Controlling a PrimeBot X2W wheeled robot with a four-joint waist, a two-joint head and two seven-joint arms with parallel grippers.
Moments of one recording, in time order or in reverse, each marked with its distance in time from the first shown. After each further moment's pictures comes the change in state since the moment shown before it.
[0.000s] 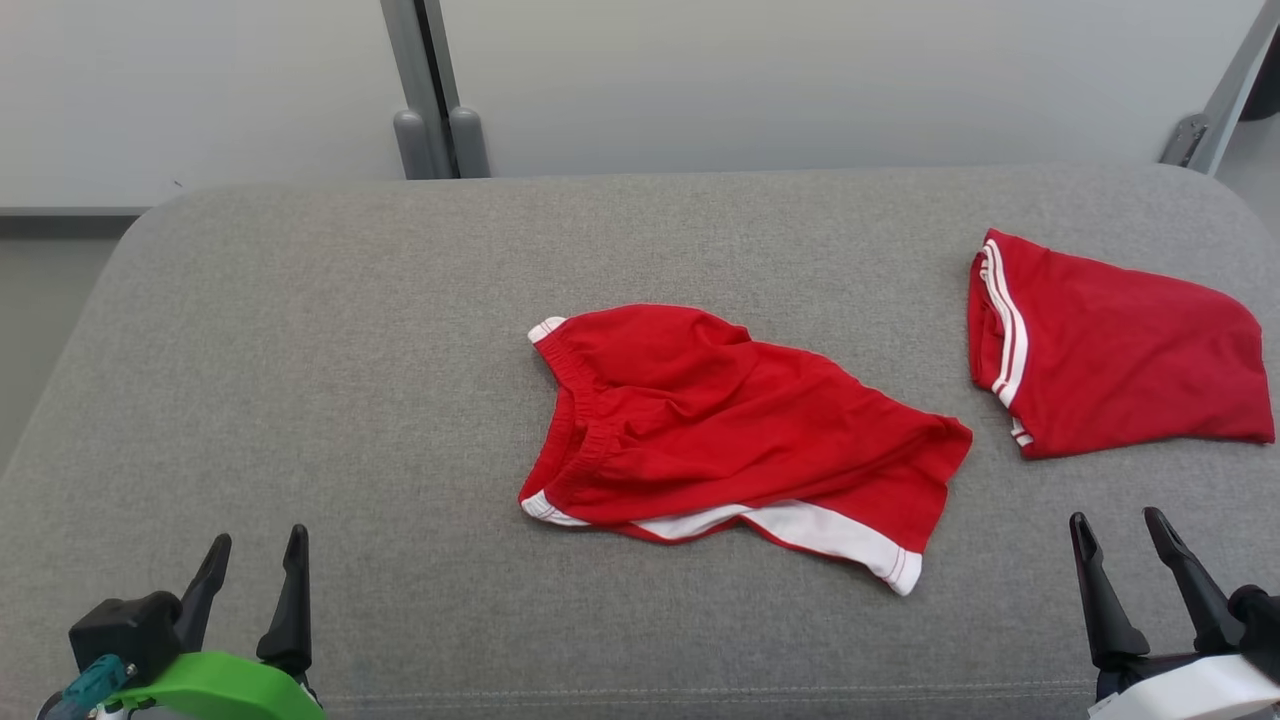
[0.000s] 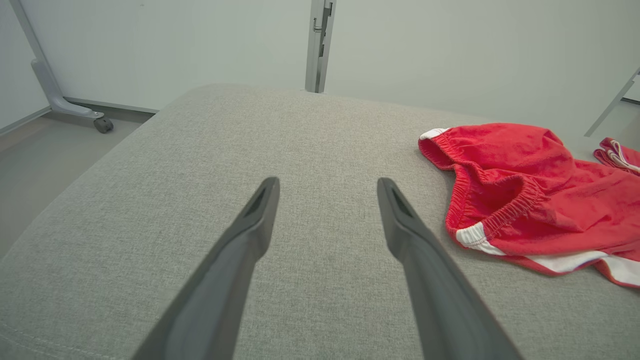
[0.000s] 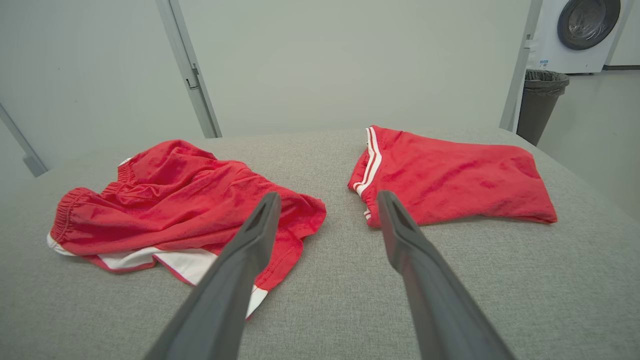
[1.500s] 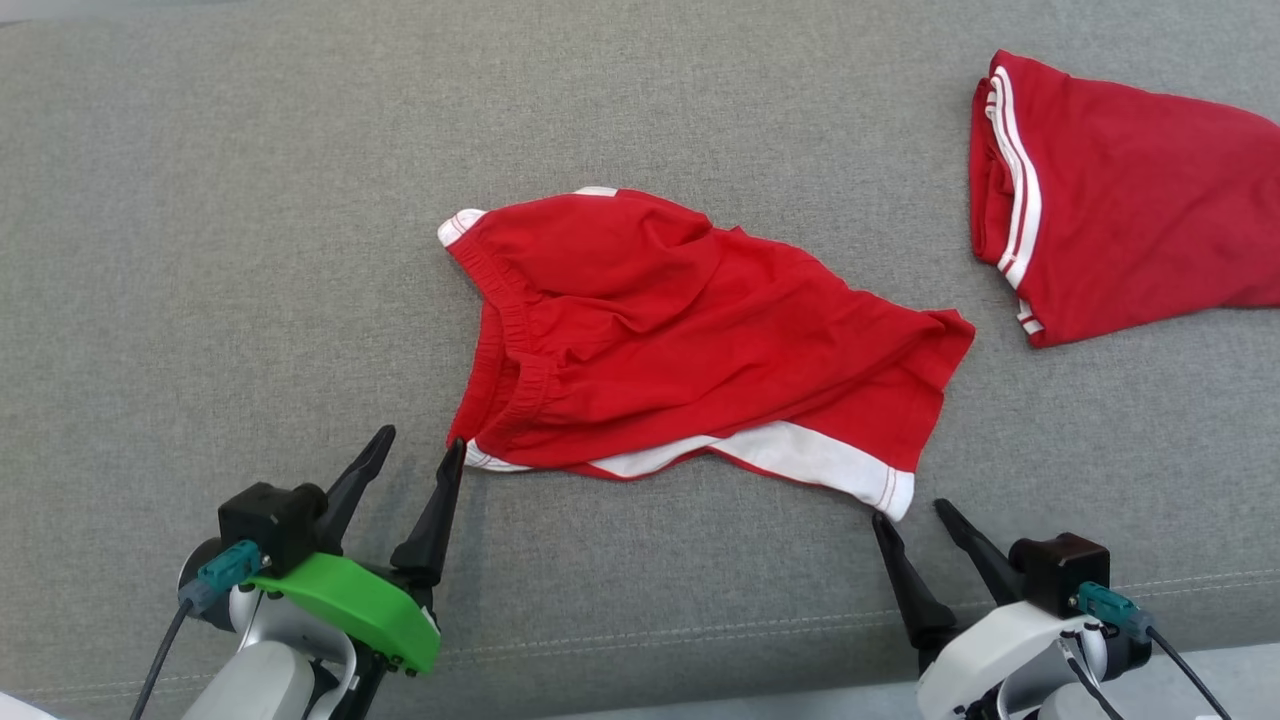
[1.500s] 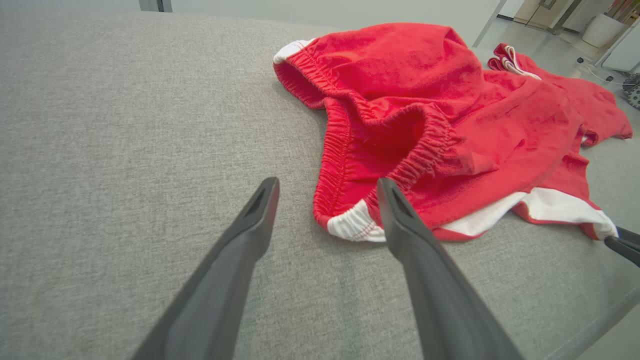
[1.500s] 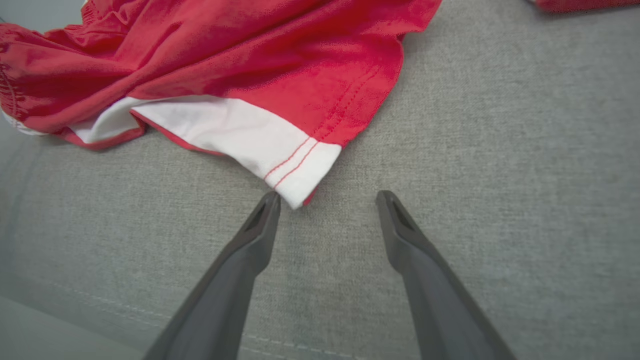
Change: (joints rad) left arm -0.218 -0.089 -0.161 0.056 0.058 -0.178 0.019; right arm -0.228 0.121 0.222 0.281 -0.032 0.045 0.044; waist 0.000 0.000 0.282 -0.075
